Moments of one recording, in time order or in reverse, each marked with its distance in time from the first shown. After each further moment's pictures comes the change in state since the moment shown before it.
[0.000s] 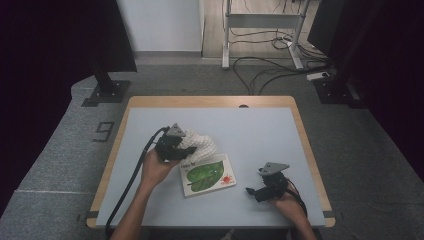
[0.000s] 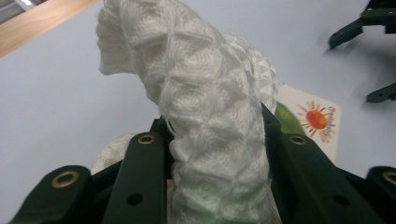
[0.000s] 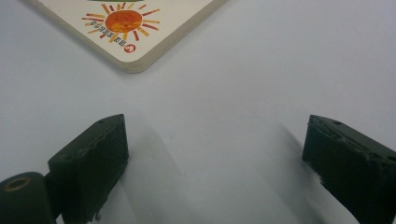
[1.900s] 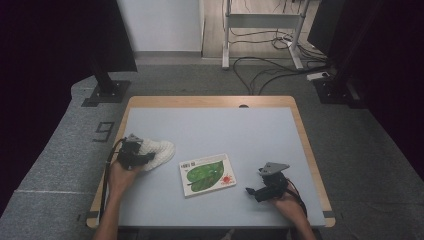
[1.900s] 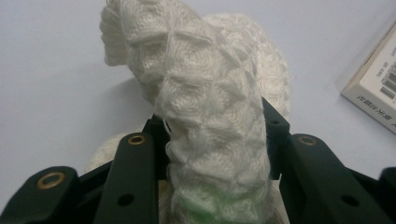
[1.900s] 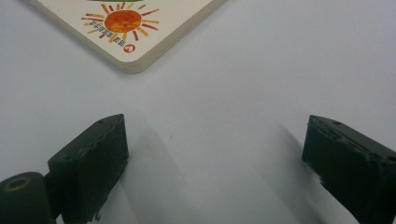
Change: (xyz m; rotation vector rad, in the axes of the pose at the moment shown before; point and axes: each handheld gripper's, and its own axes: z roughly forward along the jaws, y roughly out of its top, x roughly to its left) left arm 0.089 -0.114 -0.011 0.097 0.162 -0.263; right arm 0.000 0.000 0.000 -0.001 -0.003 0.001
